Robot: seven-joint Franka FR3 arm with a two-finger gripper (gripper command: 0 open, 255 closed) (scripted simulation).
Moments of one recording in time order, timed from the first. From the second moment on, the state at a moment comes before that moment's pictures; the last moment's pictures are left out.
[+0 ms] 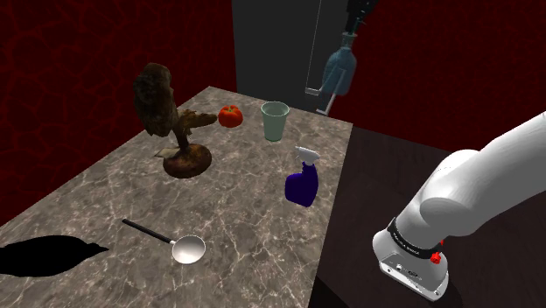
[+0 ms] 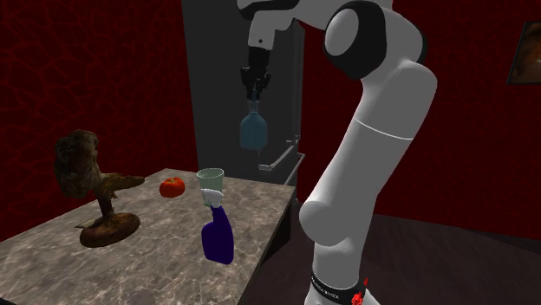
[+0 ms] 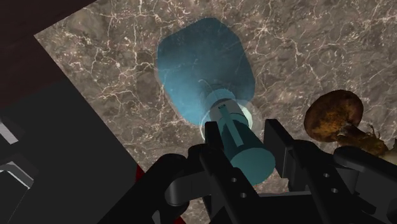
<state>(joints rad) -0.02 -0.31 -0.32 -1.68 0.04 1.48 -0.28</state>
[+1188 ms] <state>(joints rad) 0.11 -0.29 -0.04 -1.88 0.08 1.74 0.11</state>
